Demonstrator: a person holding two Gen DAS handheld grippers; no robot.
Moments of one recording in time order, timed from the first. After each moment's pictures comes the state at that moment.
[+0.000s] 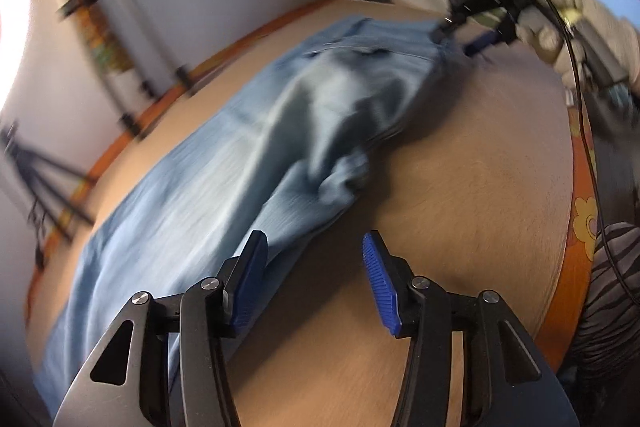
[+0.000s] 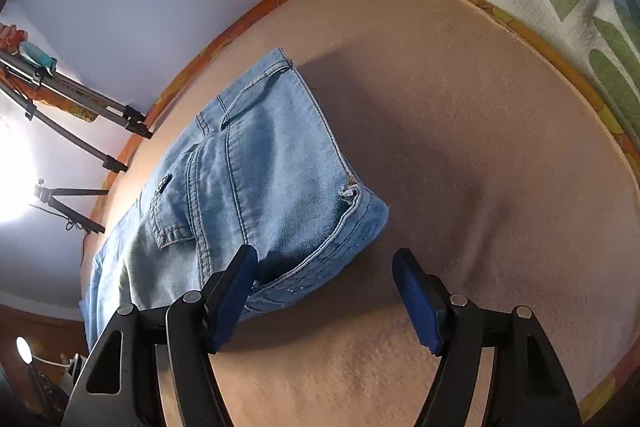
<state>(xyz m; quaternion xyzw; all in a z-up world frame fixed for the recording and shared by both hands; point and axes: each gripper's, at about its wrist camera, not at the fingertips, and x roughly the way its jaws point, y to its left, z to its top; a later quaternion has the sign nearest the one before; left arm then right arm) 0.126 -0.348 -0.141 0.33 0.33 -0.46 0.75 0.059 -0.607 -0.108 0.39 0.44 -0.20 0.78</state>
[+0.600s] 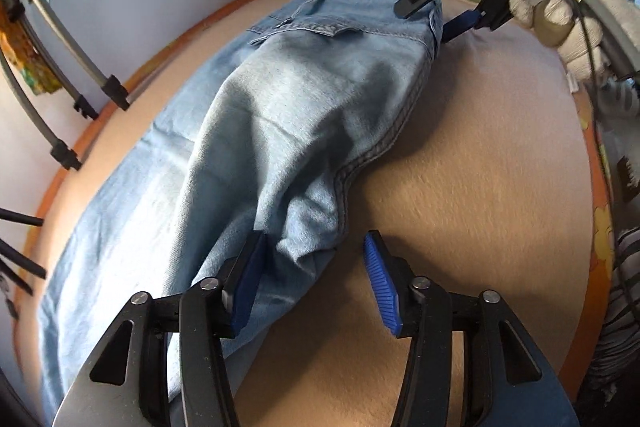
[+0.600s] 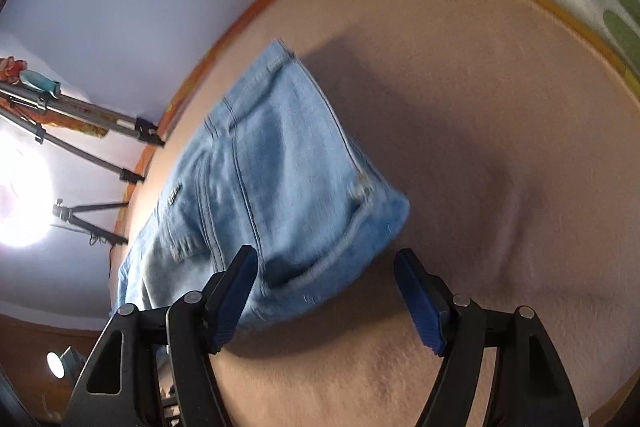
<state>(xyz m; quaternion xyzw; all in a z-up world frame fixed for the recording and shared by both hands) 0.153 -0.398 -0.174 0.35 0.35 -0.51 0.71 0.074 -0.618 -0.123 0.45 0.42 -0.16 0.77</state>
